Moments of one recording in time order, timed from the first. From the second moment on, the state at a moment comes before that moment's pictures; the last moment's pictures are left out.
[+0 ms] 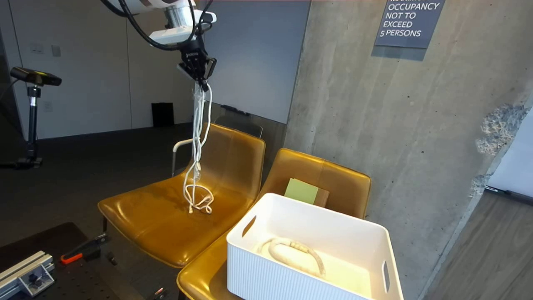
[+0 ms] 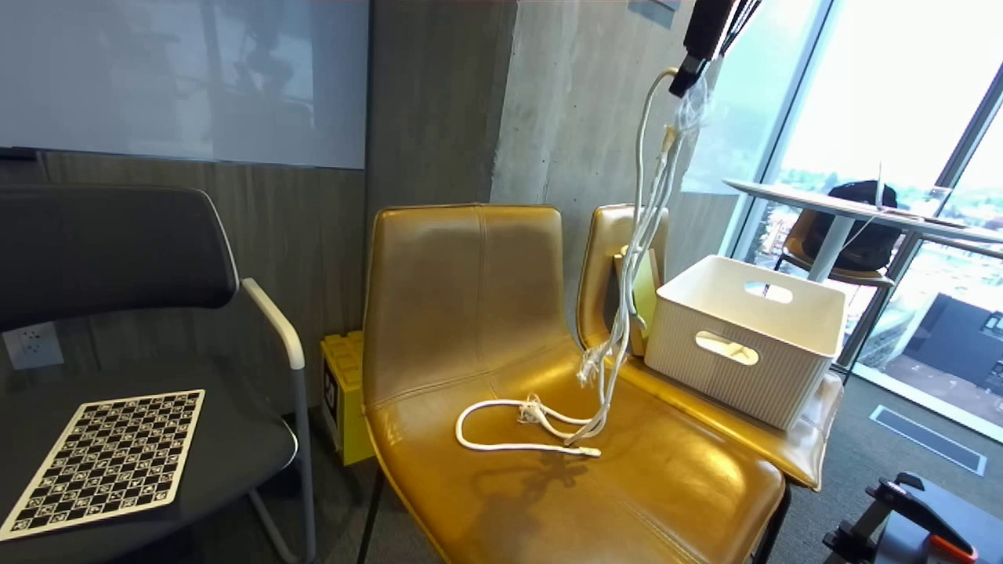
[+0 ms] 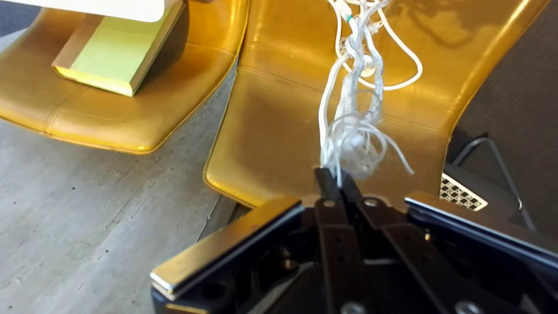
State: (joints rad) arm 0.15 0.08 0.11 -1.74 -0.27 2.14 0.01
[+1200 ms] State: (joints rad) arm 0.13 0.32 0.05 -1.75 -0.28 2.14 0.01
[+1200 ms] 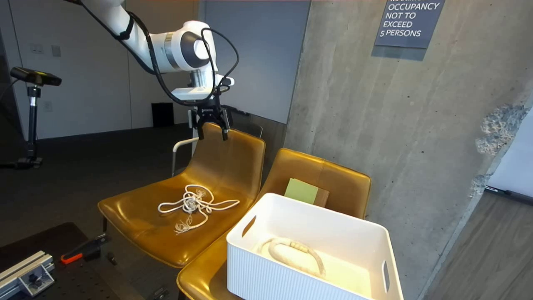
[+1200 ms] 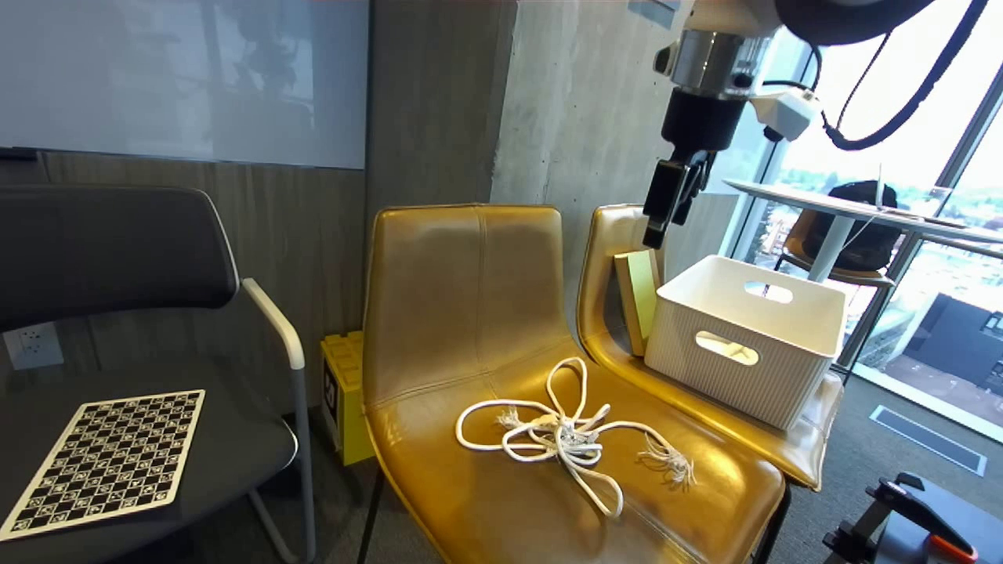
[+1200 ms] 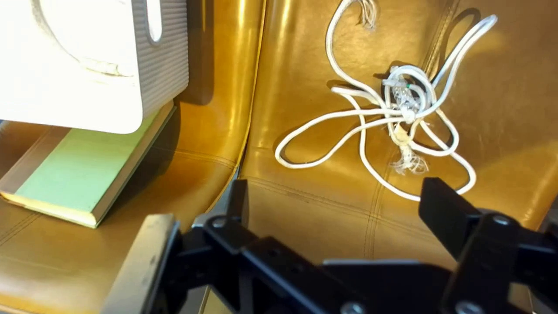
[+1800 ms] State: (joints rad) arm 0.13 0.51 0.03 -1.75 -0.33 2.16 0.01
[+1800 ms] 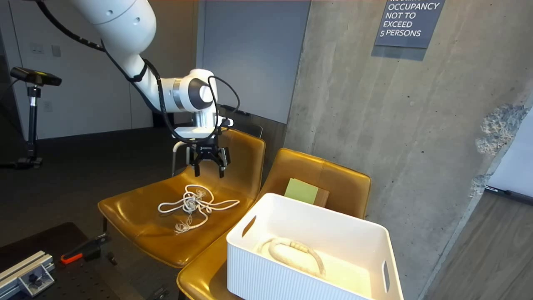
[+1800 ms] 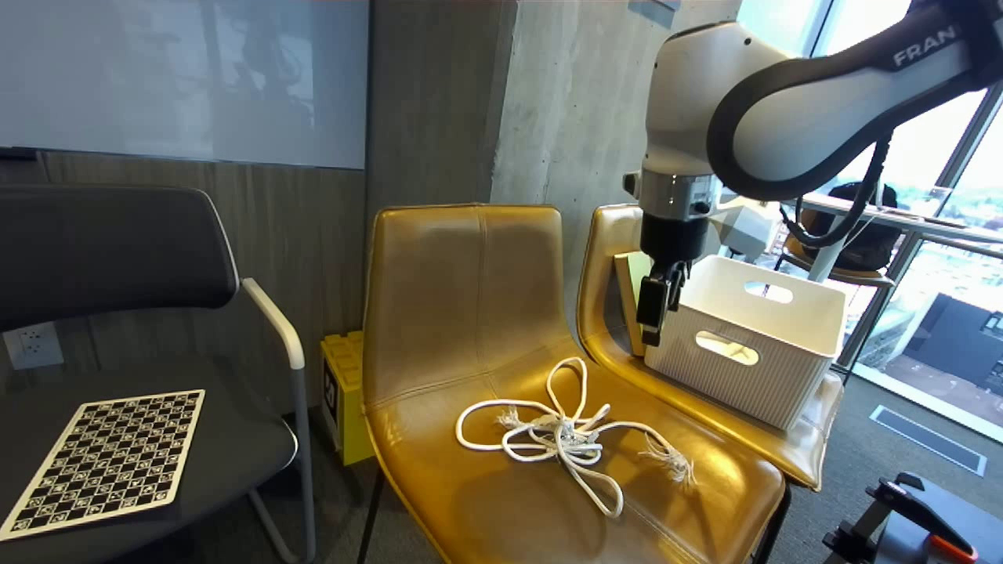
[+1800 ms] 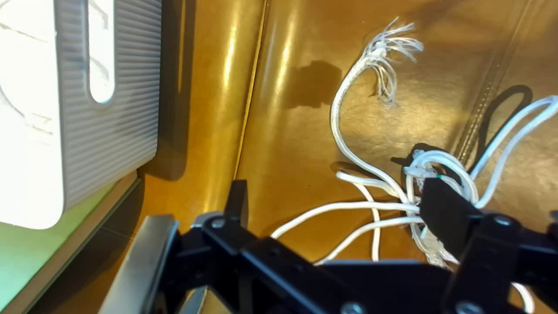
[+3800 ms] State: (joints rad) arm 0.13 0.91 -0.02 -1.49 -0.33 2.18 0.02
